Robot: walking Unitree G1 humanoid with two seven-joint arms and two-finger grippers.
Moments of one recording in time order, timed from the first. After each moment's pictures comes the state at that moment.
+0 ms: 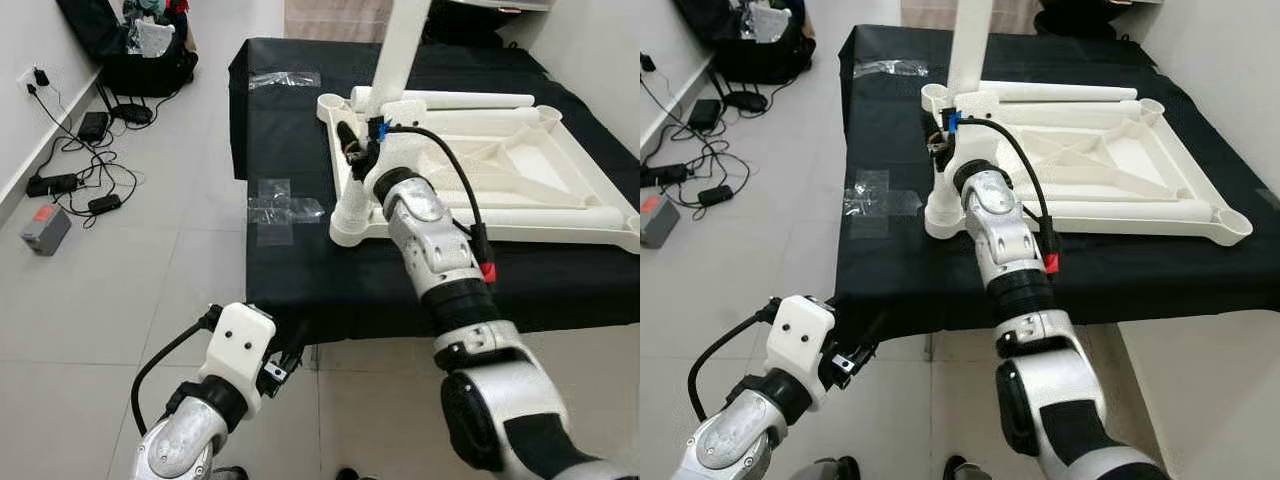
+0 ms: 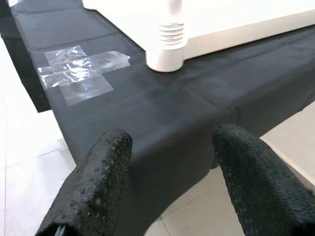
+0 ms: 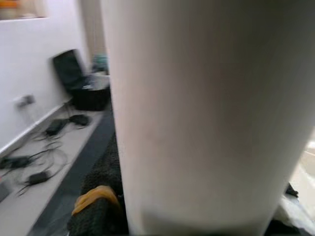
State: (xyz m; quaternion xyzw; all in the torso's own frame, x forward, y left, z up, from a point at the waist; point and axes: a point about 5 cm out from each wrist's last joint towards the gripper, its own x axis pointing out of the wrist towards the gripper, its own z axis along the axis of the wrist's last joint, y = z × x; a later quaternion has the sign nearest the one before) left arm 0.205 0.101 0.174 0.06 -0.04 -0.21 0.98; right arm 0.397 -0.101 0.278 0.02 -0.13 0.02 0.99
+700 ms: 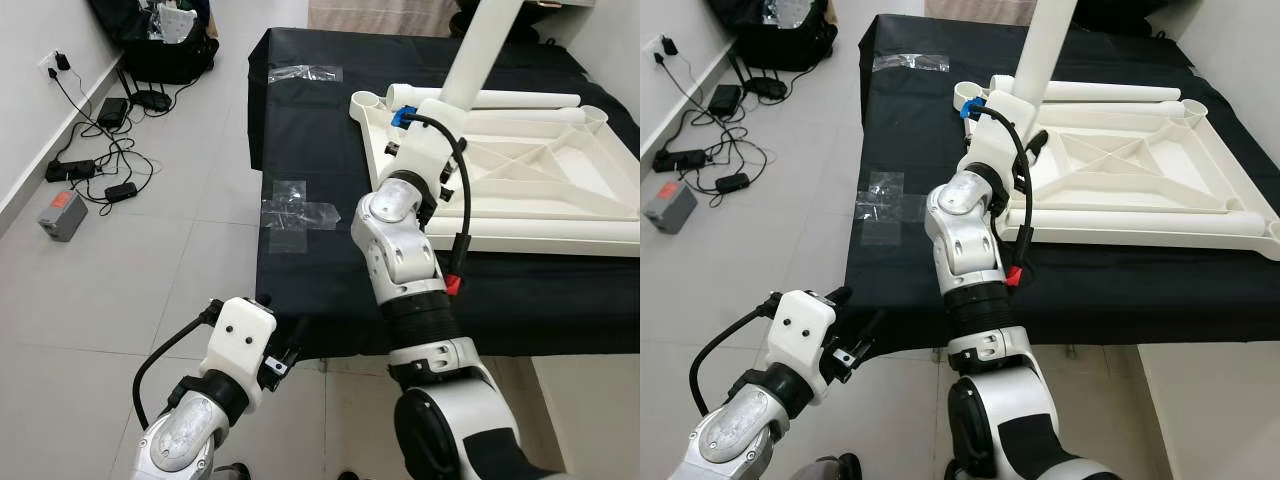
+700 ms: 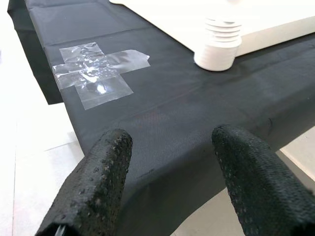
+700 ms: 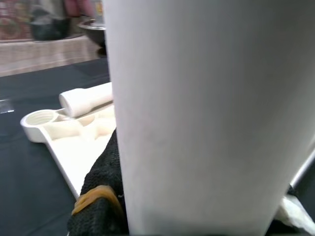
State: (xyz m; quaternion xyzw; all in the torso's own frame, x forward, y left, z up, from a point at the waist) left arm 0.208 0.100 0.176 0.06 -0.04 -0.21 0.97; right arm 0.372 -0.093 0.281 0.06 -0.09 -0.35 0.93
